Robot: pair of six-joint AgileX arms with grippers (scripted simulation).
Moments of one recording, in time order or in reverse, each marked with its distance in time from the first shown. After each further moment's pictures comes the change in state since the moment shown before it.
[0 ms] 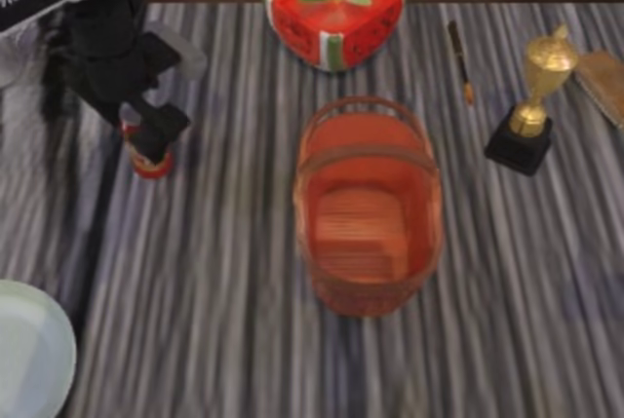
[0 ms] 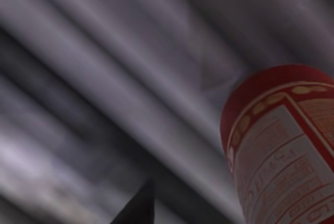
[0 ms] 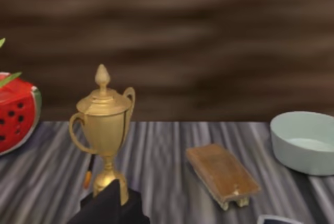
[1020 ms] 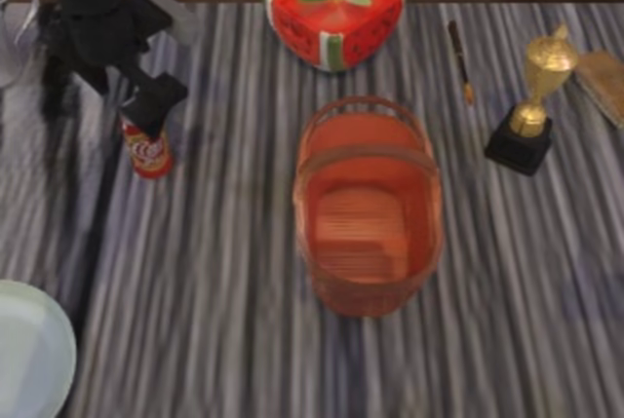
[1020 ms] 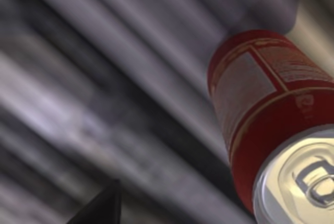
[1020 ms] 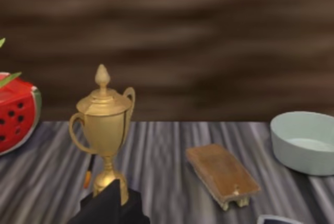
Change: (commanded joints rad) left arm -0.001 -0.025 0.153 -0.178 0.000 -0.001; right arm 0.000 0.000 0.000 0.000 0.000 0.000
